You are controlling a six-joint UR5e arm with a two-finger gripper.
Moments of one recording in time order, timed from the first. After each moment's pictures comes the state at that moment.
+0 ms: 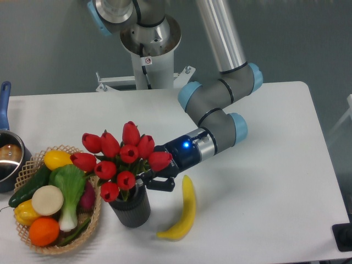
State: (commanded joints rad) arm 2.56 -2.13 -1.80 -0.76 -0.17 1.52
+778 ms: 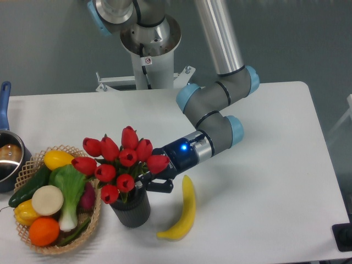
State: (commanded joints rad) arm 2.56 -2.15 -1.84 -0.76 -0.17 1.58
